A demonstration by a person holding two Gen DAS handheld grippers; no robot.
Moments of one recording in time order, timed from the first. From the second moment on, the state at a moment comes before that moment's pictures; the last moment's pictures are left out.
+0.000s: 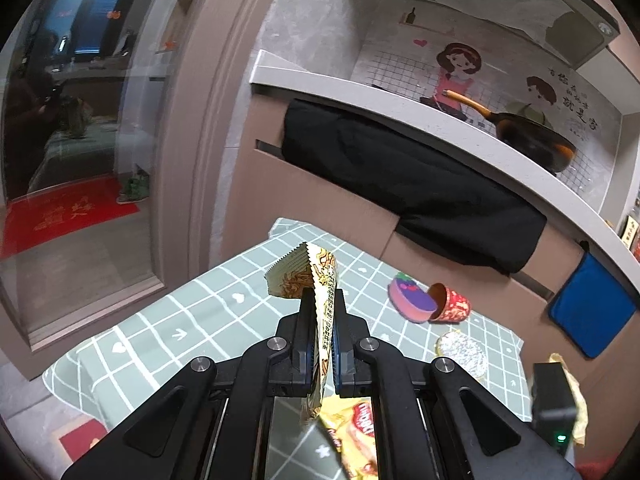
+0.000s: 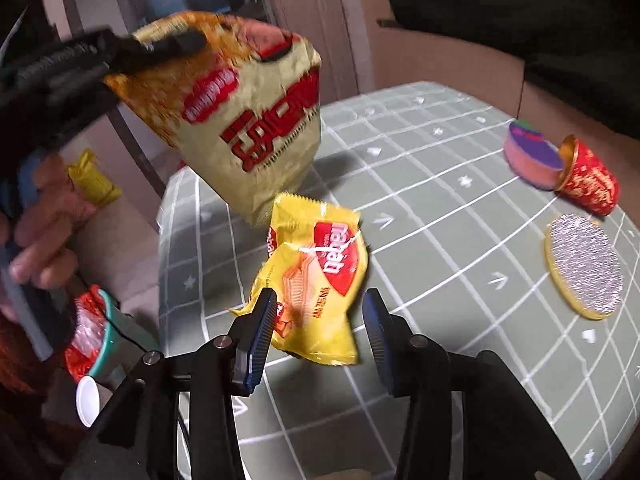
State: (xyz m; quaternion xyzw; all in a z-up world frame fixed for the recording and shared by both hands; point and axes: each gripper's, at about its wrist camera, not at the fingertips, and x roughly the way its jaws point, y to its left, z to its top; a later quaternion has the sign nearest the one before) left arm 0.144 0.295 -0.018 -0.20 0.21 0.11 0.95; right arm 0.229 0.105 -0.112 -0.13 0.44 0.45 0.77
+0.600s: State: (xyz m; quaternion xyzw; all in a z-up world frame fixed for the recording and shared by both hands) left arm 0.131 0.313 -0.041 -0.22 0.22 0.12 0.94; right arm 0.214 0.125 -0.113 -0.20 0.38 0.43 0.80
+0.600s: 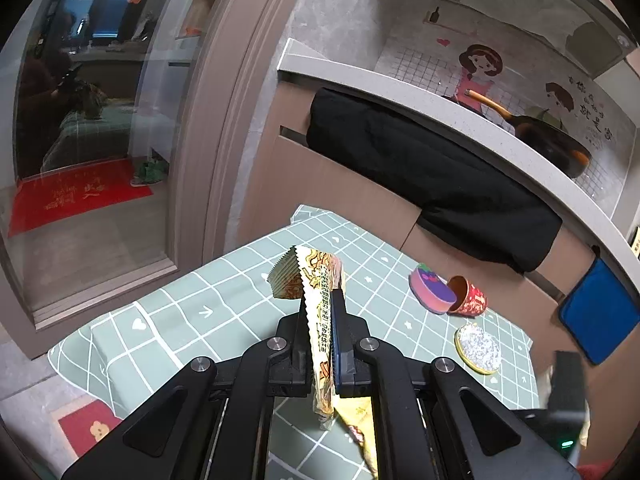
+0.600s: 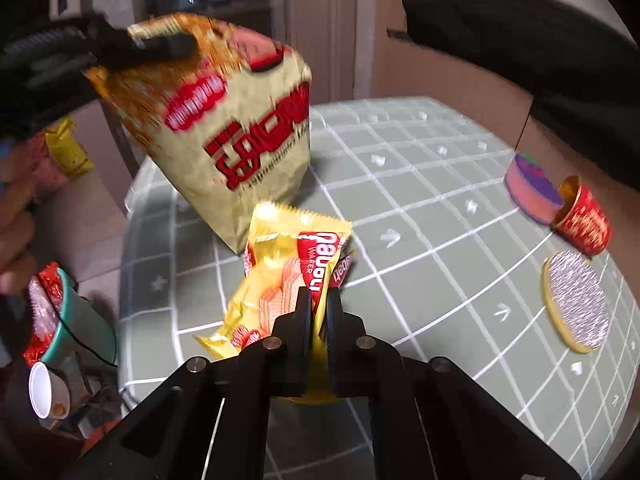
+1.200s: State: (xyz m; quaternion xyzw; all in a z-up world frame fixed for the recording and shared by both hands) left arm 0.194 0.177 0.035 -0.13 0.19 -0.01 0.97; right arm 0.258 -0.022 0.013 -0.10 0.26 0.32 0.90
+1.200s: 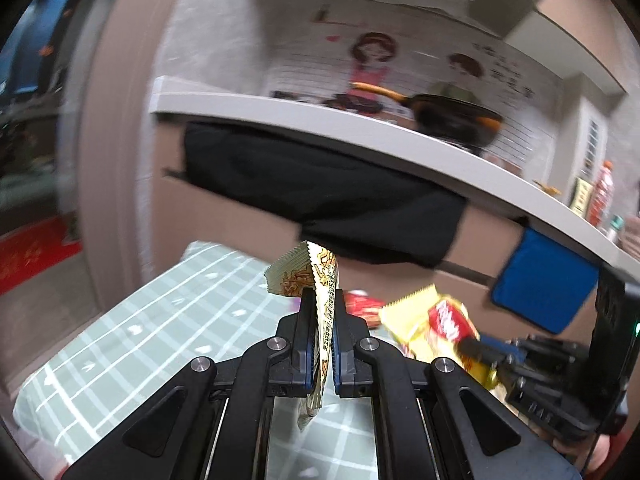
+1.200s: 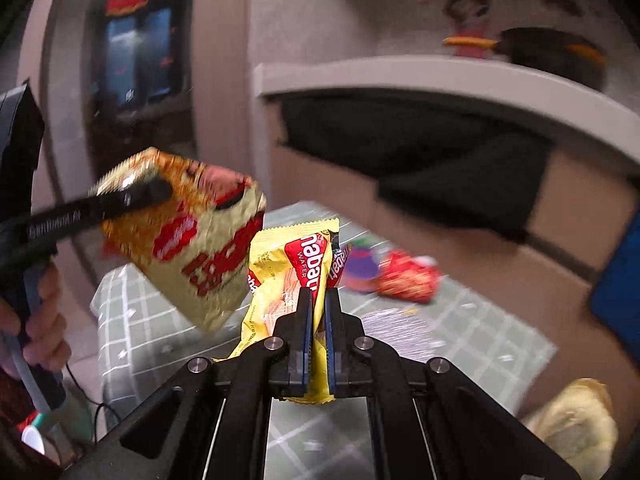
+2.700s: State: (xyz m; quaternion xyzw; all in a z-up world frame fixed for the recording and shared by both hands) left arm 0.348 -0.167 -0.054 -0.14 0.38 -0.34 0.85; right arm 0.292 -0.354 -0.030 0.00 0.28 0.02 0.96
